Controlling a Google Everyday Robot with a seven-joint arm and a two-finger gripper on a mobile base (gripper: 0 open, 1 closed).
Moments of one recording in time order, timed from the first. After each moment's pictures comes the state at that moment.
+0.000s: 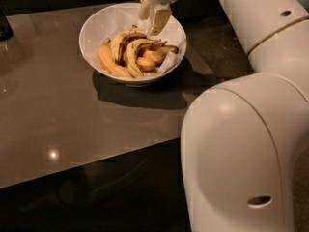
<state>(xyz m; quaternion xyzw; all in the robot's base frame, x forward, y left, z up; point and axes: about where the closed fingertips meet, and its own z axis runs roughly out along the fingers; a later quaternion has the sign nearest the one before) 0.699 -0.008 0.973 -0.81 0.54 -0.02 0.22</state>
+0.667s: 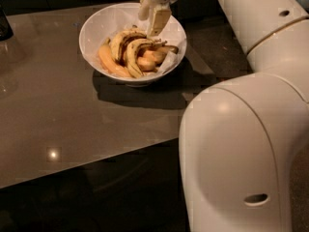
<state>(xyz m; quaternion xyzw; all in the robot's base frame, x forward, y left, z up) 0.700 -0.006 0.971 -0.81 0.54 -0.02 0.22</state>
